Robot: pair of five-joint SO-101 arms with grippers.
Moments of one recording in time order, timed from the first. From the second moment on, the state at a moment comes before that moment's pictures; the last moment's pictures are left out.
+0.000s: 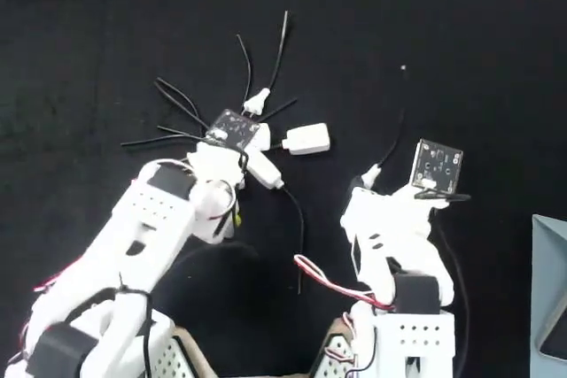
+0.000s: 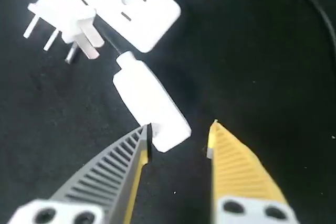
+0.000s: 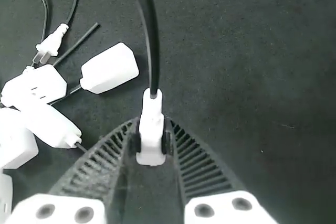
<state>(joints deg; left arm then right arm) 17.3 -26.8 49.1 63.3 -6.7 1.0 -88.1 82.4 55.8 -16.4</state>
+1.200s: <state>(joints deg) -0.2 -24.4 47.3 61.1 -18.1 1.0 -88.1 83.3 55.8 -16.4</state>
